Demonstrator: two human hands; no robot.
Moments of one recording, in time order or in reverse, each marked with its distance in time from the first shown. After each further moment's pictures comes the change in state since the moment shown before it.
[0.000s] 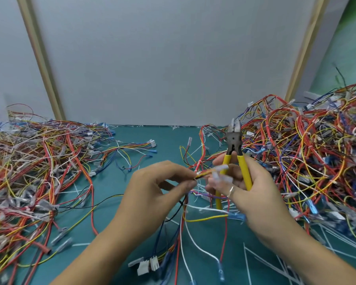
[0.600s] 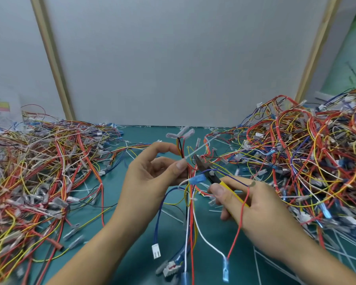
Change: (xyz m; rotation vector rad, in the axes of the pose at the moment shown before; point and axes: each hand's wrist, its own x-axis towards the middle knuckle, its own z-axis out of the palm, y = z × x) left_hand 0.006 0.004 -0.009 -0.600 0.170 -0.249; right_hand -0.012 0.002 0.001 -0.519 -0.123 -0.043
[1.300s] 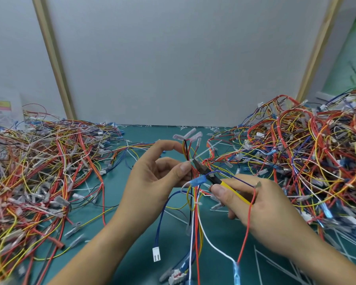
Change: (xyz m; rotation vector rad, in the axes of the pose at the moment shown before) left_hand 0.000 -0.002 0.000 0.062 -0.101 0.055; right_hand 0.003 -0.005 -0.008 -0.153 -0.021 -0.002
